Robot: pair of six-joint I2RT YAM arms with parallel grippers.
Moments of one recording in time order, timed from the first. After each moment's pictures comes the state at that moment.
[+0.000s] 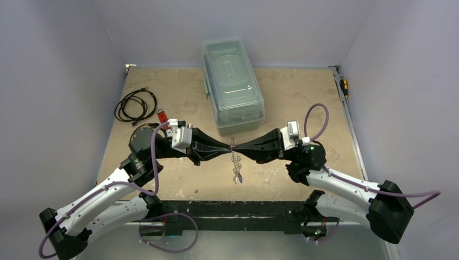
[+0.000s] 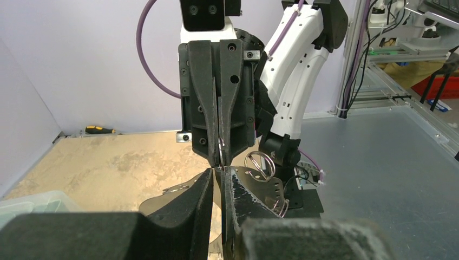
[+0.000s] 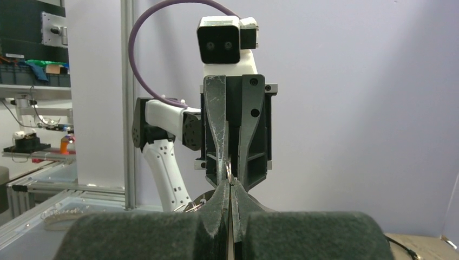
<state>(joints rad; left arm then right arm) -0.82 0.79 0.78 0.30 0.73 -0.11 0.83 1.03 0.49 1.33 -0.67 0.49</state>
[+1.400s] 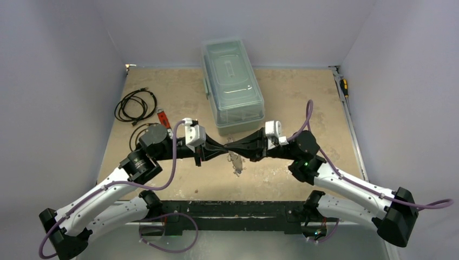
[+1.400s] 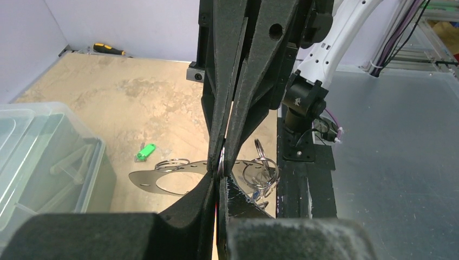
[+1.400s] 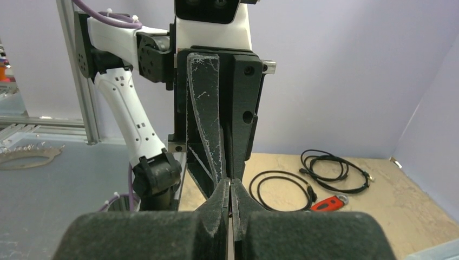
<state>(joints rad) -0.81 0.78 0.79 0.00 0.62 -0.01 0.89 0.95 0.64 0.66 -0.61 0.10</state>
